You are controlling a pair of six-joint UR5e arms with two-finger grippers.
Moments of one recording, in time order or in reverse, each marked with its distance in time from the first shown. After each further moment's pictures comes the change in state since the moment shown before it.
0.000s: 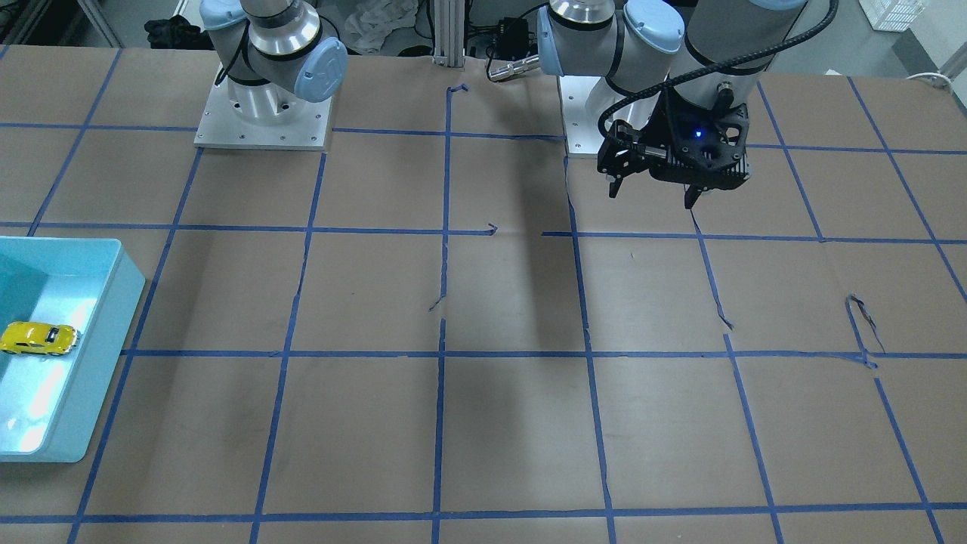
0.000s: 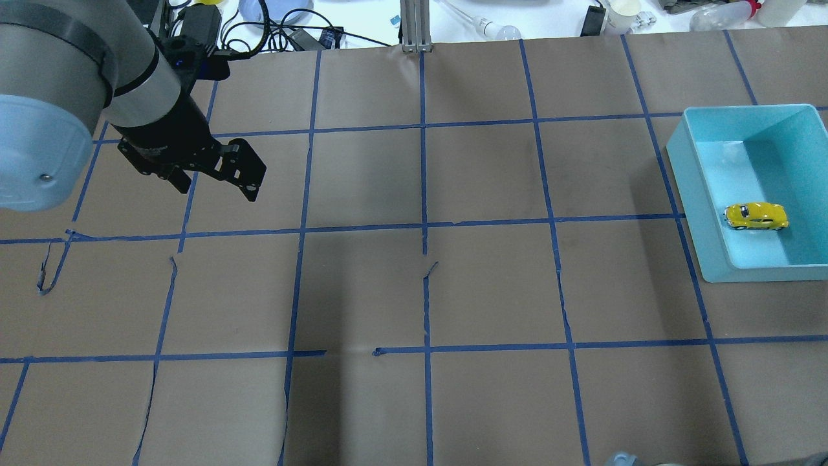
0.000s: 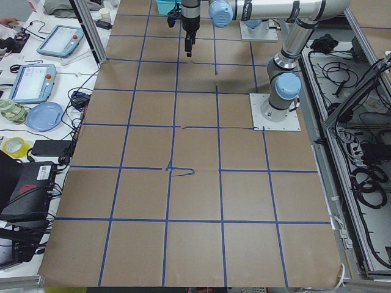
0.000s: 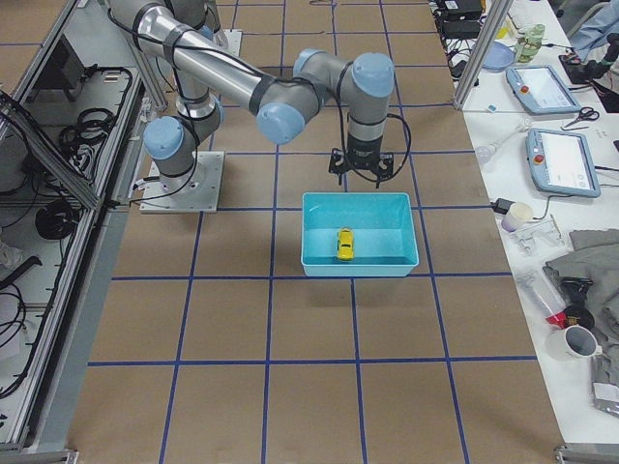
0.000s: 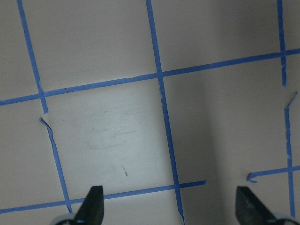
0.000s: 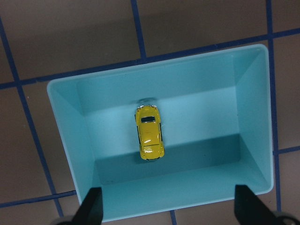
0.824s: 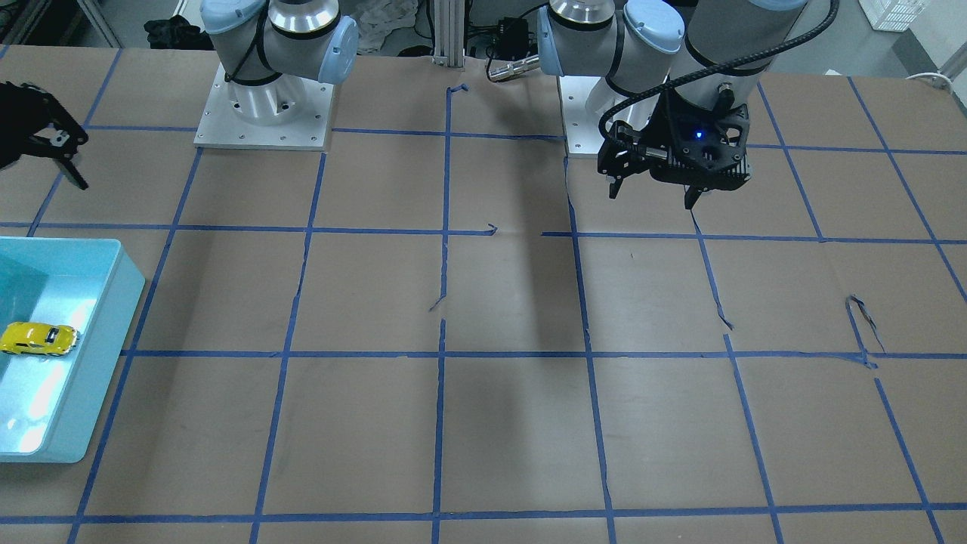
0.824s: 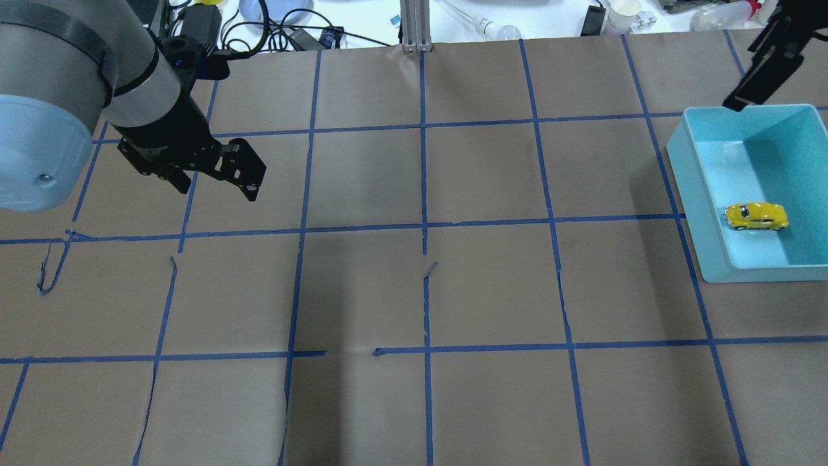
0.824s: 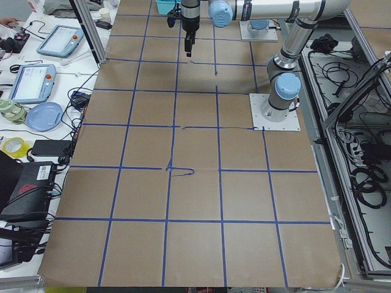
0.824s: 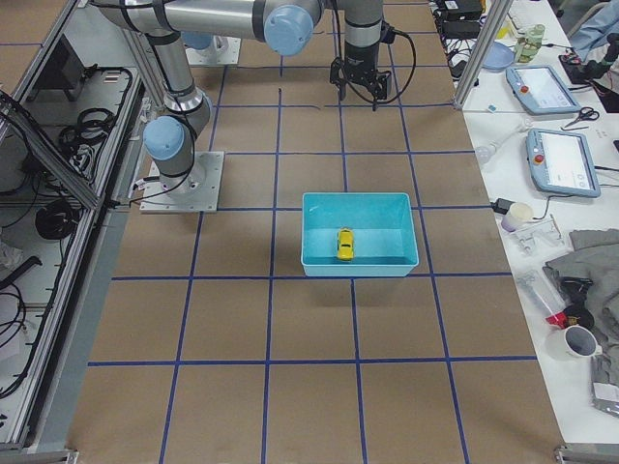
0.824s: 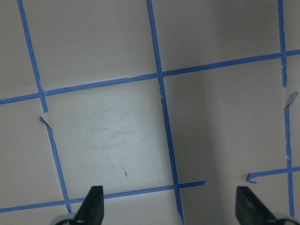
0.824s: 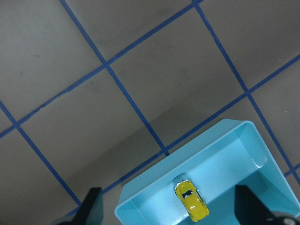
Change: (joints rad) left arm 0.000 0.000 0.000 0.000 0.000 -0.003; right arm 0.328 -0.079 -0.058 0.116 0.042 0.766
